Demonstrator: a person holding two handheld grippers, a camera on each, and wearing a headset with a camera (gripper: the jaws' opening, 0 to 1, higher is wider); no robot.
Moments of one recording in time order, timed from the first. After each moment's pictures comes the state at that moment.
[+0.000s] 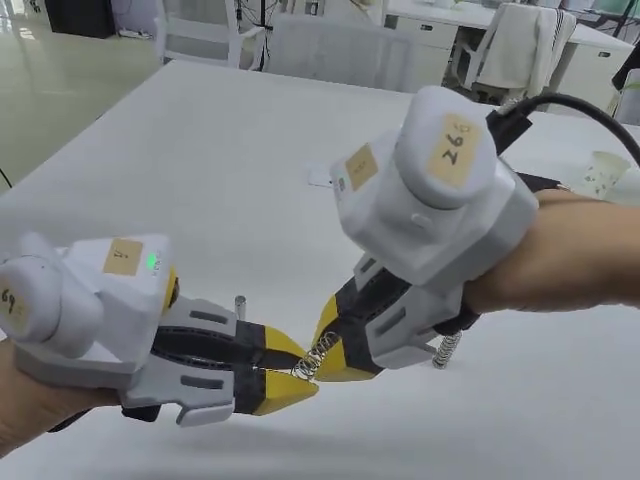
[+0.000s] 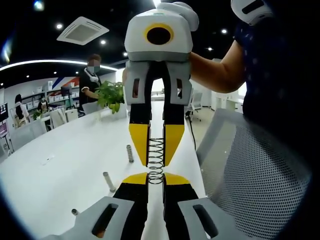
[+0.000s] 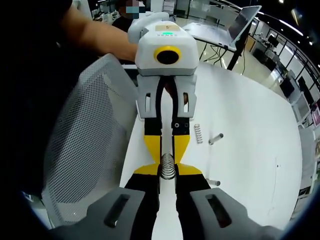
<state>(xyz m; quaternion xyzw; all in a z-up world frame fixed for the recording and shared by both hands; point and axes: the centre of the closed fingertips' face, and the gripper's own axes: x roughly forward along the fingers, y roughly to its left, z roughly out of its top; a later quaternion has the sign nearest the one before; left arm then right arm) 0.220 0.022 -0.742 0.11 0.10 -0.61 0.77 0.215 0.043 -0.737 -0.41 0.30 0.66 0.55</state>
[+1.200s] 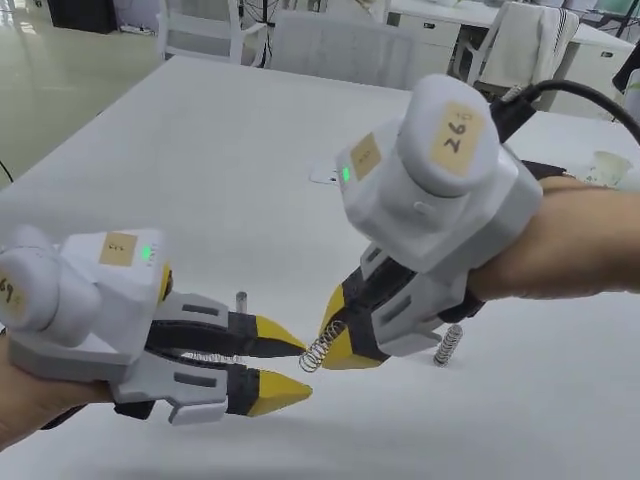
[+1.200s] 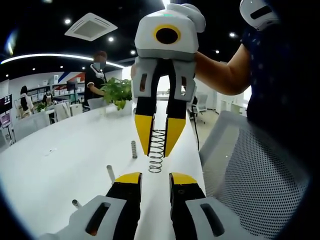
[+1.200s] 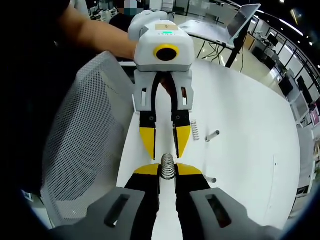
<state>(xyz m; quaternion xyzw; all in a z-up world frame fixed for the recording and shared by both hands) 0.225 0.033 -0.746 0.09 0.12 -0.60 0.79 0.223 0.038 -0.737 -0.42 0.30 0.65 0.56</state>
